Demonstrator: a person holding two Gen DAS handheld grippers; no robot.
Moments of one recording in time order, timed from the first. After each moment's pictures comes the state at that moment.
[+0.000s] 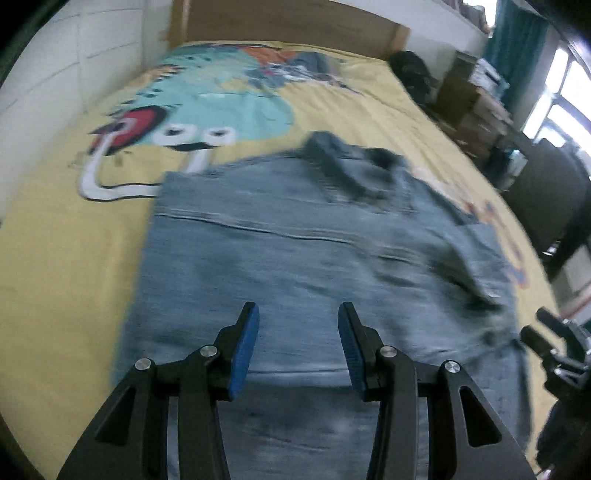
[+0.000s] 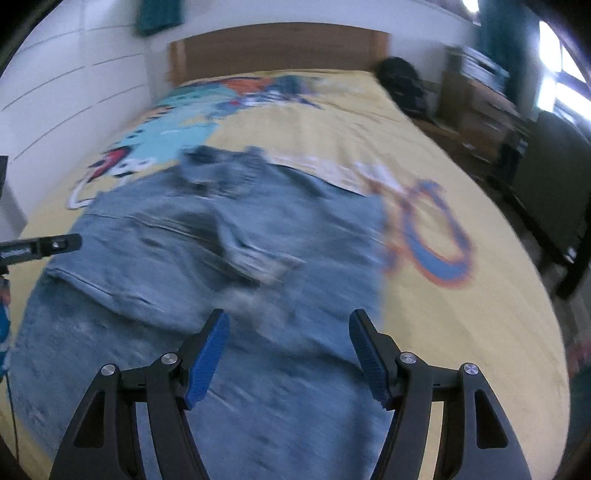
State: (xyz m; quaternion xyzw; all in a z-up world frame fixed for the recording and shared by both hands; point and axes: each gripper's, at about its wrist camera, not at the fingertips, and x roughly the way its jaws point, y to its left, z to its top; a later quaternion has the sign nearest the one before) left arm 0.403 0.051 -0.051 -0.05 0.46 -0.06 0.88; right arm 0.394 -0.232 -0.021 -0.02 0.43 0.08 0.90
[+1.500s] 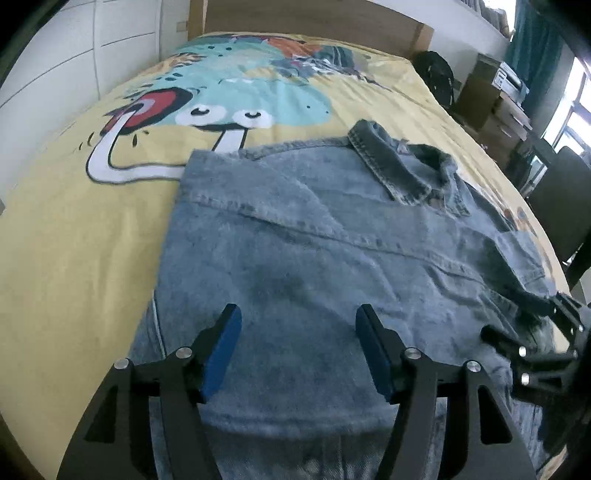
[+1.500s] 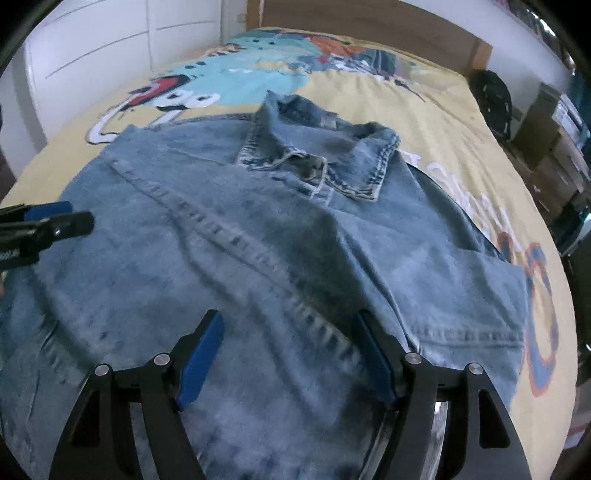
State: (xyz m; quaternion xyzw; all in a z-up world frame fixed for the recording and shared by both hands) left arm 0.424 0.079 -0.093 -0.06 0.47 -0.04 0.88; right arm 0.469 -0.131 -0.075 -0.12 0.48 0.17 0.85
